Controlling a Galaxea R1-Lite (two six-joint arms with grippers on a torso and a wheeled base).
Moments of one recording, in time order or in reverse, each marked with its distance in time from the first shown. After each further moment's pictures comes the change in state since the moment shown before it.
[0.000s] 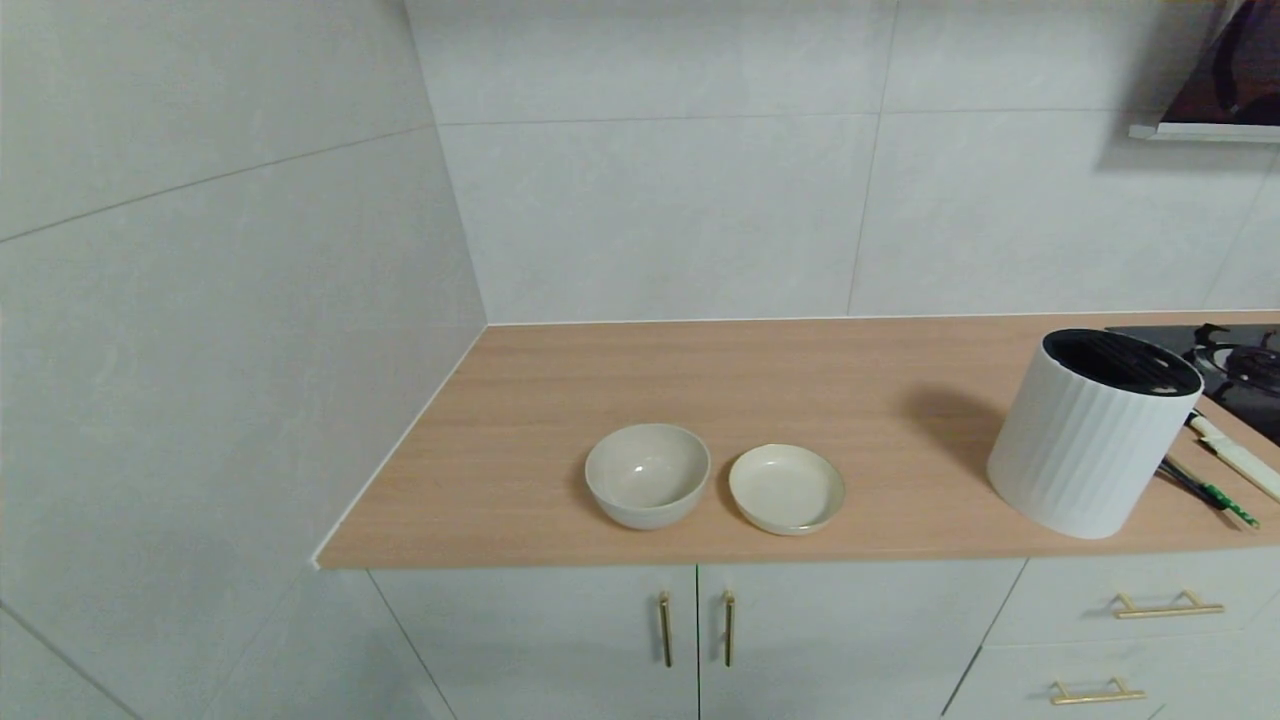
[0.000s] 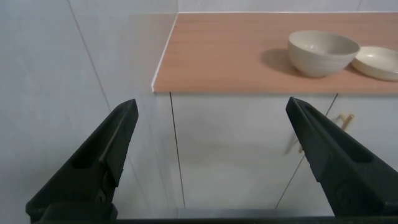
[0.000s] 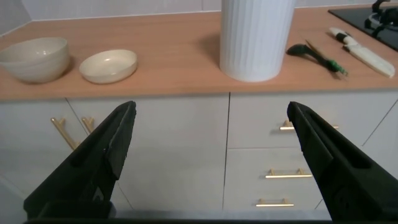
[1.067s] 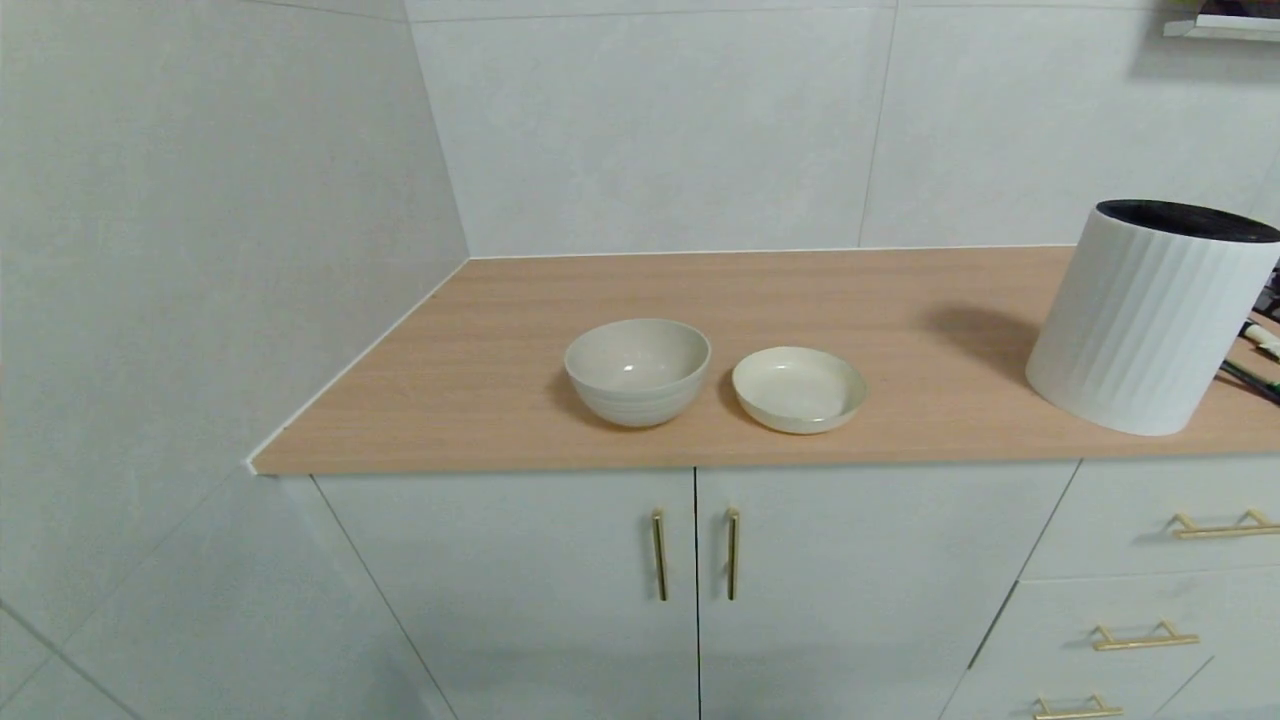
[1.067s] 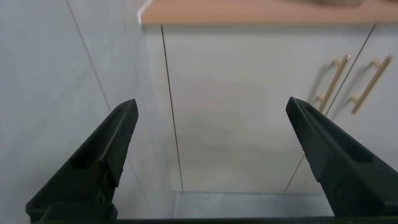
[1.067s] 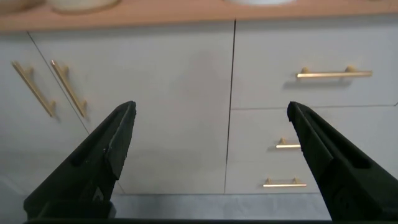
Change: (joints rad) left arm 0.000 0.000 0.000 0.001 0.000 0.000; right arm 0.000 0.000 0.000 0.000 0.000 0.000
